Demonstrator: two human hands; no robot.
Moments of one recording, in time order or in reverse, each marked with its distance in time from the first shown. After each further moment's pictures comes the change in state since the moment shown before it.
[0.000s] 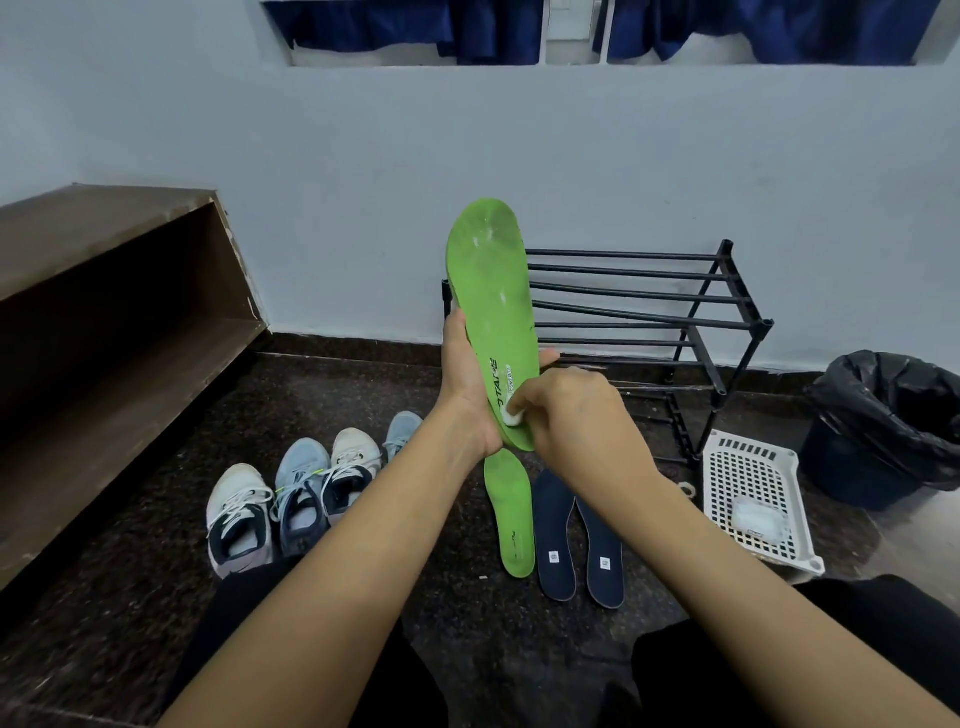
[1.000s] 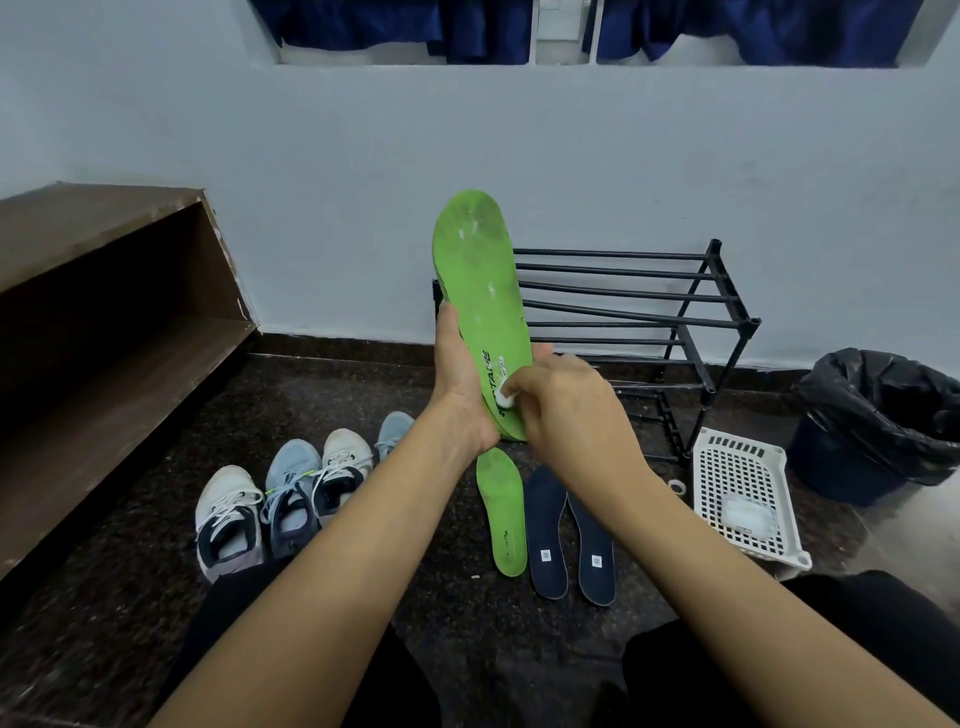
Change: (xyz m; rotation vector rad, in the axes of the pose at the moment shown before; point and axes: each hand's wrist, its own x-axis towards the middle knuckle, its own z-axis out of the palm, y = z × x) left_hand 0.002 -0.002 0.004 -0.025 0.010 -0.023; right_hand 0.001 -0.003 -0.003 0.014 0.100 -0.018
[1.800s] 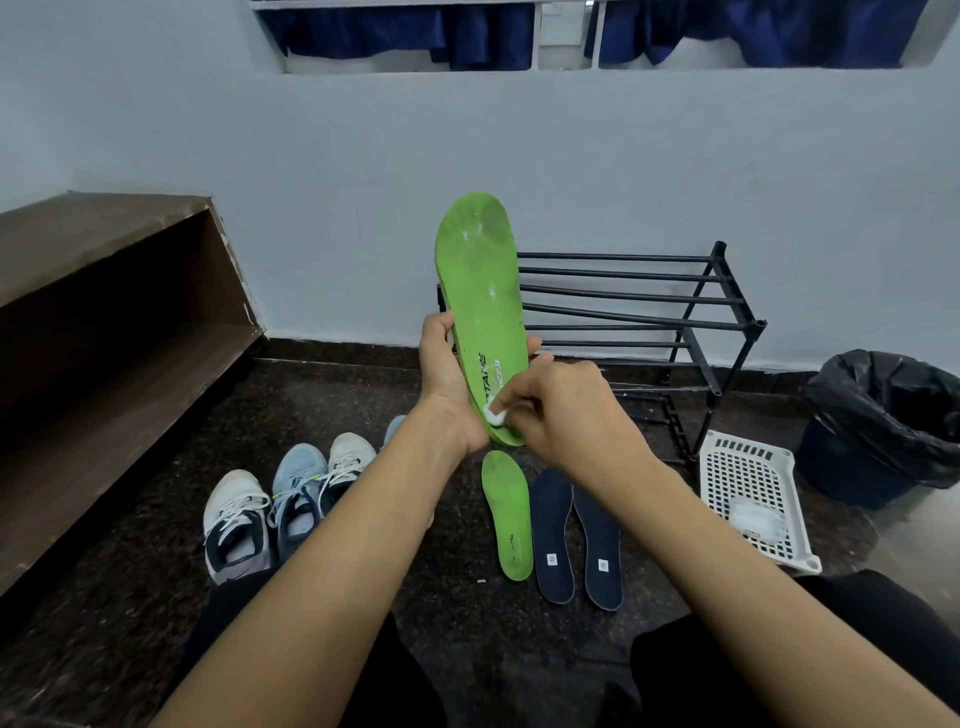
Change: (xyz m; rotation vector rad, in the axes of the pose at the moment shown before) left_hand 0.000 0.010 -0.012 -0.059 -0.014 -0.040; right_hand 0.007 -0.006 -0.013 0.077 -0.172 0.016
